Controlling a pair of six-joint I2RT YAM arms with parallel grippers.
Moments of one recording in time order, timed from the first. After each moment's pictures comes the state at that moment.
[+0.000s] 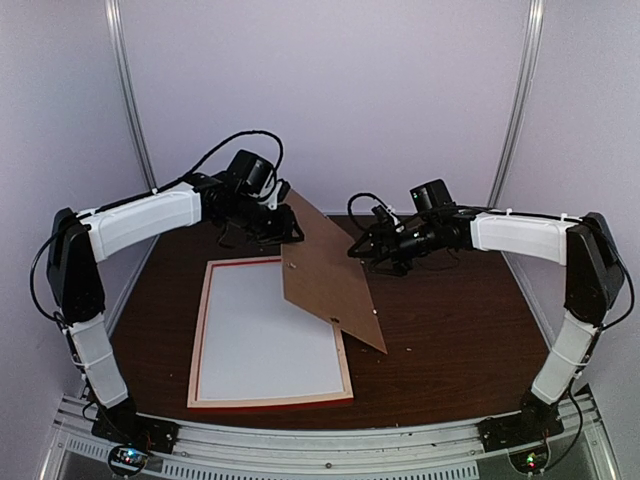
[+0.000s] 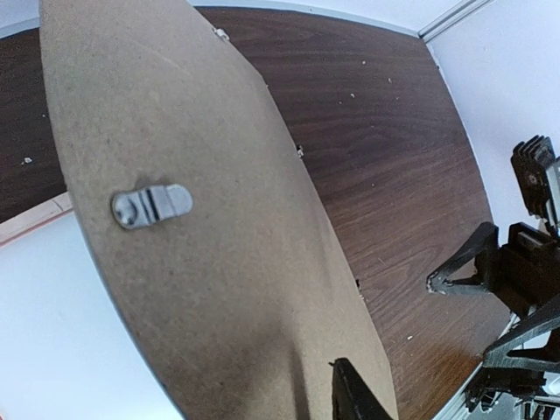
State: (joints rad) left arm -0.66 1.85 1.66 -0.60 0.20 -0.52; right arm 0.50 1.75 1.29 -0.27 -0.76 0.61
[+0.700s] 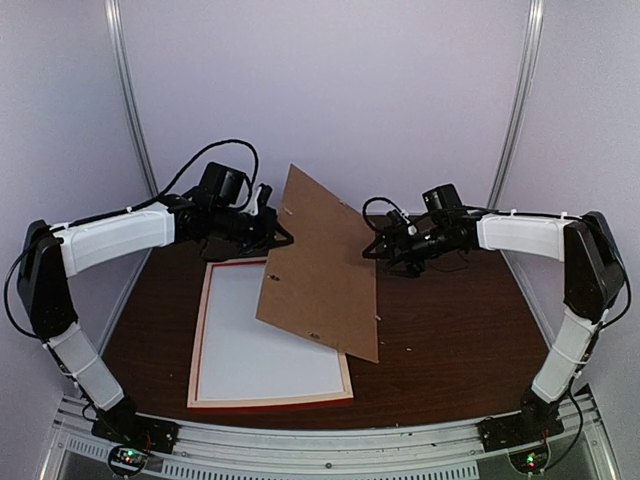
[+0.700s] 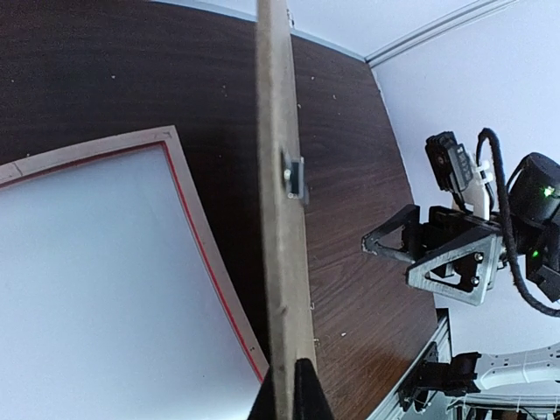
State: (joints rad) left arm -0.62 1.68 1.38 -0.35 0.35 -0.68; right arm 0.43 1.76 1.25 -0.29 -0.76 0.58
